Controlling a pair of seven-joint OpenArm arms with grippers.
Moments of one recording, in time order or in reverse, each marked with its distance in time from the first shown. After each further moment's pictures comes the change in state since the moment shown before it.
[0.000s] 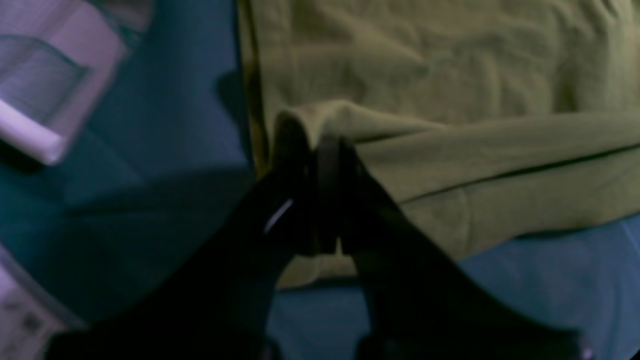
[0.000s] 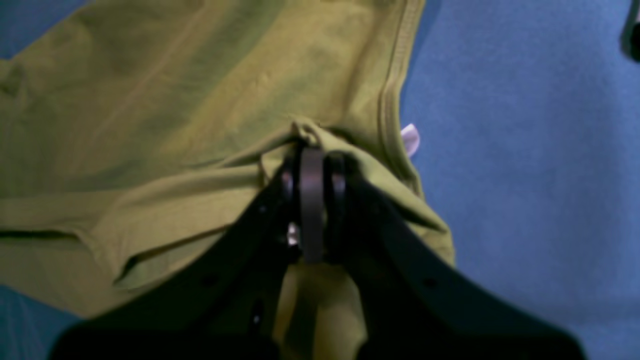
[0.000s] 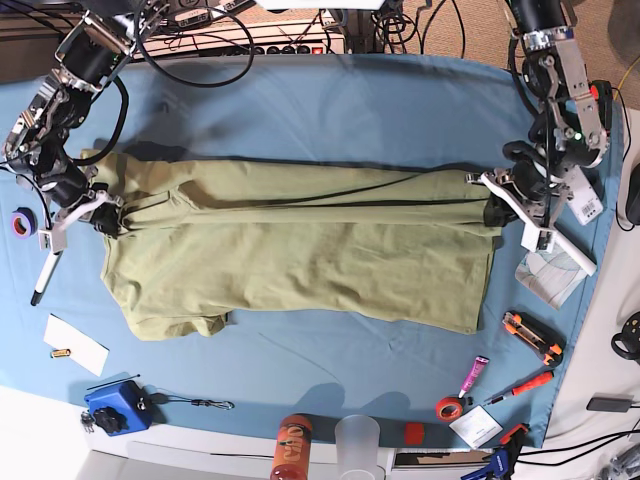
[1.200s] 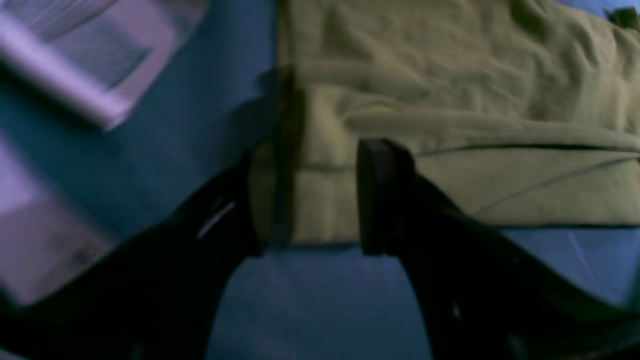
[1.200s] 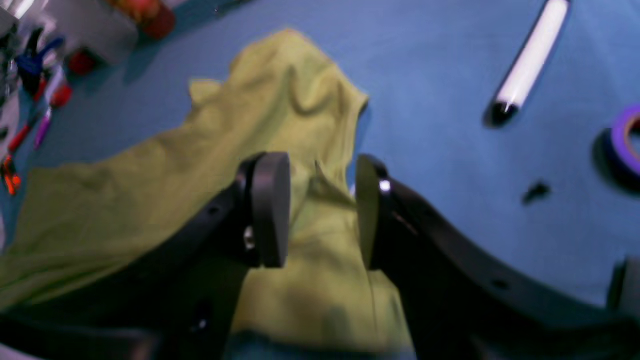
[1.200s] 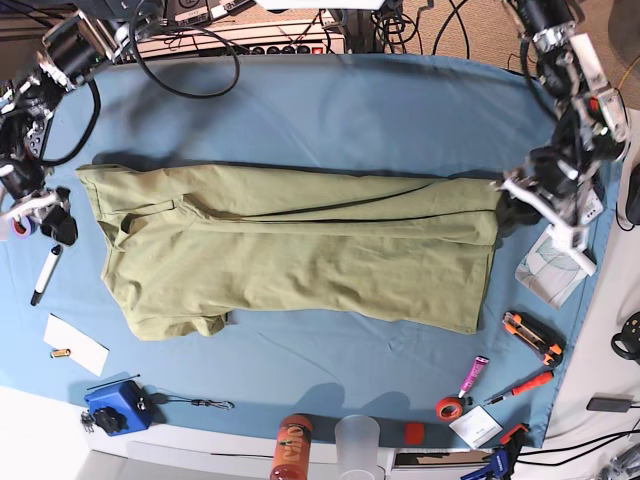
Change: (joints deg) left arm 2.5 0.0 -9.4 7.9 -9.2 4.1 10.1; right arm -2.0 1.7 14.1 6.6 15.1 0.0 -8.7
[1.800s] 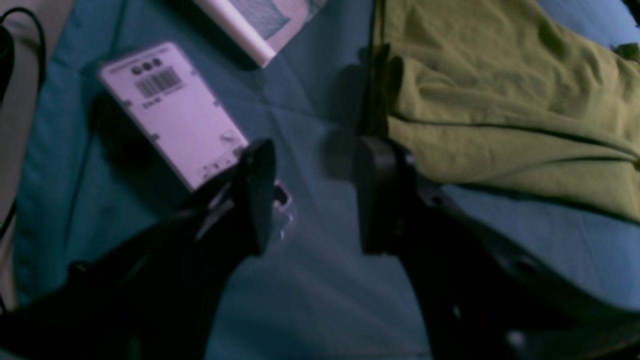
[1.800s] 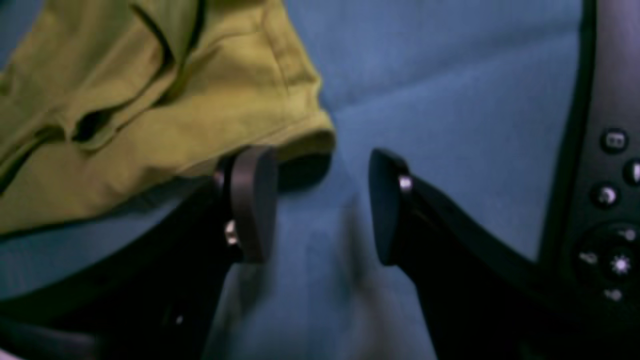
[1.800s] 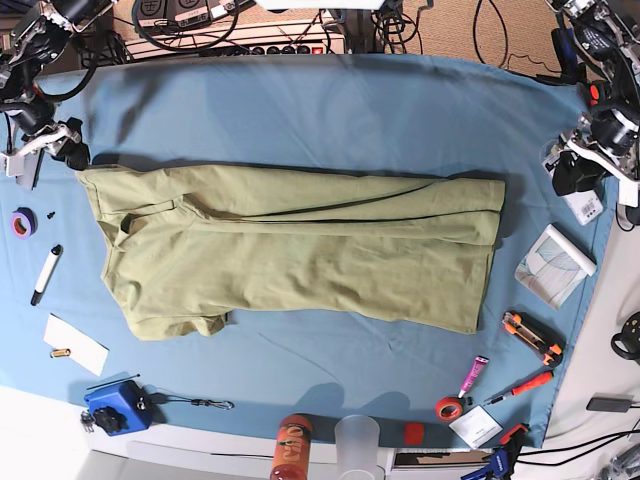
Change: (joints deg) left arm 5.0 -1.3 -17.7 1.5 -12.0 -8.5 5.6; right arm -13.3 -0.1 2.0 -3.0 0.1 0.0 1.7
